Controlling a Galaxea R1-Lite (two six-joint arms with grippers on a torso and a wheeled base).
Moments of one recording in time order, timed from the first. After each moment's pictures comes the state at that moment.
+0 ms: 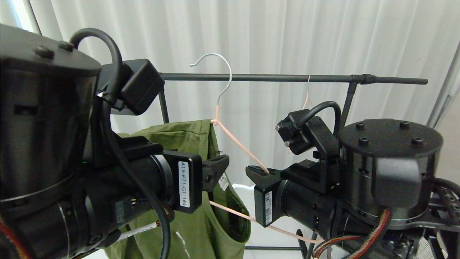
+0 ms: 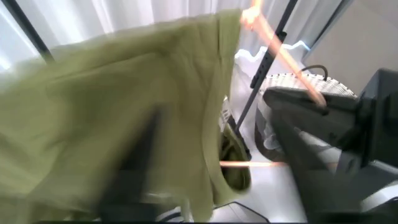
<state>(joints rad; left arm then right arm) -1.03 1.39 -1.13 0.25 0.56 -0.38 1.17 1.65 -0.95 -0.47 -0.38 0.29</state>
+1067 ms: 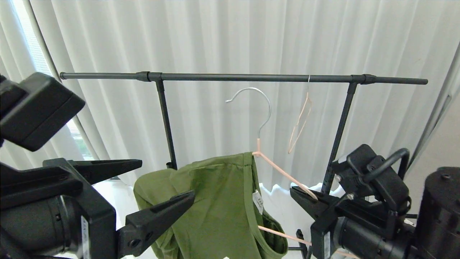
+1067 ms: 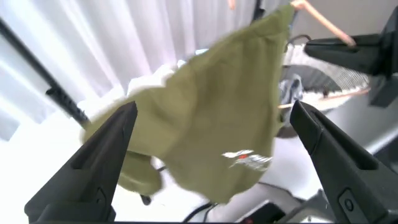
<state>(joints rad) -0.98 1.14 -0.95 0.25 0.34 -0.12 1.16 1.45 -0.60 -0.61 -0.45 0.12</state>
